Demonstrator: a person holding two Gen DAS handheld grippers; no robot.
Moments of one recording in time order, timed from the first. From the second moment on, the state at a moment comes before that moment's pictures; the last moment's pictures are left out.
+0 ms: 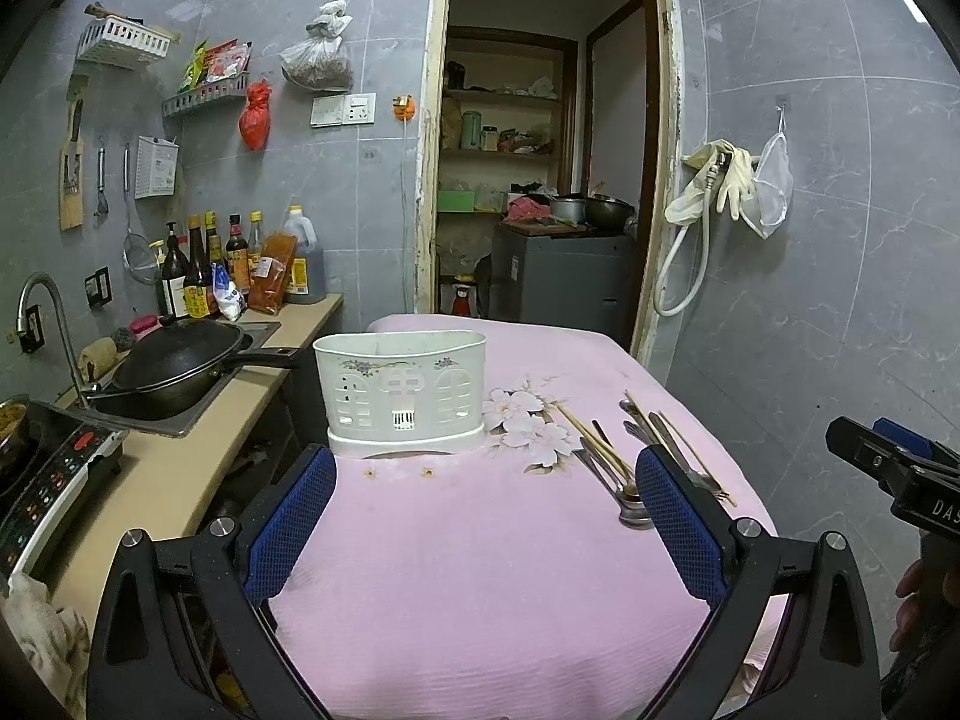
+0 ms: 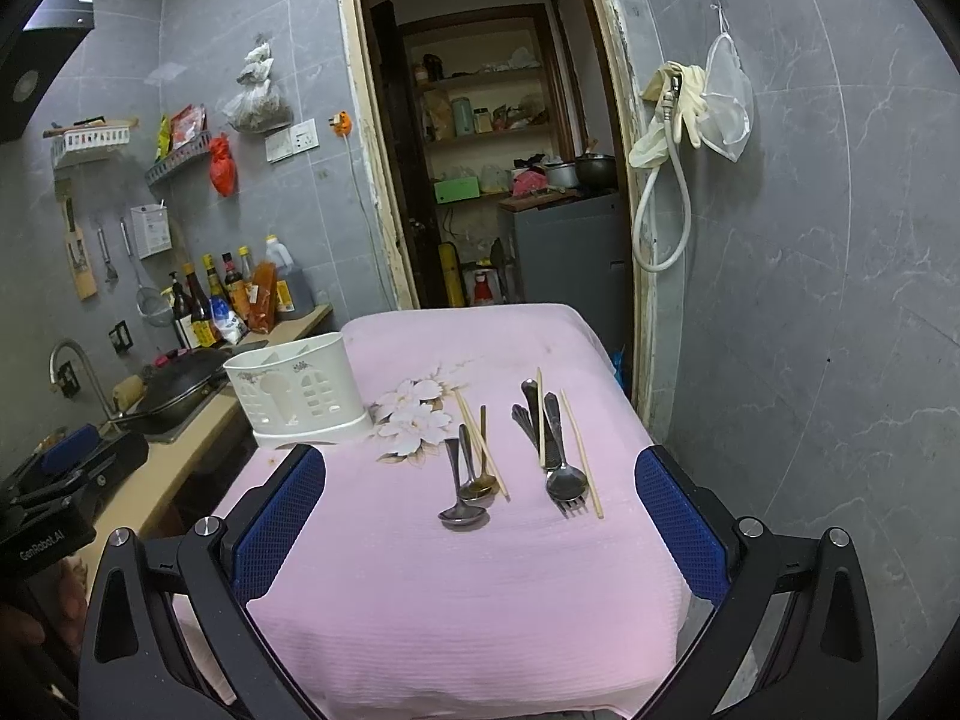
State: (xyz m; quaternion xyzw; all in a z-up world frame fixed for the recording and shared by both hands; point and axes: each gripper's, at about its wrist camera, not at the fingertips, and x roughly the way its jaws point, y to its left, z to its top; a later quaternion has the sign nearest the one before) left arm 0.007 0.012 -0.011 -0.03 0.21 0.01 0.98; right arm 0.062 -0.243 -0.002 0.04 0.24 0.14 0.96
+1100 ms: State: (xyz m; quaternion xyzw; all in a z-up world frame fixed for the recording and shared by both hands) left arm 0.011 0.008 -0.006 -0.03 0.21 0.01 0.98; right arm 0.063 -0.245 0.000 0.04 0.24 0.14 0.96
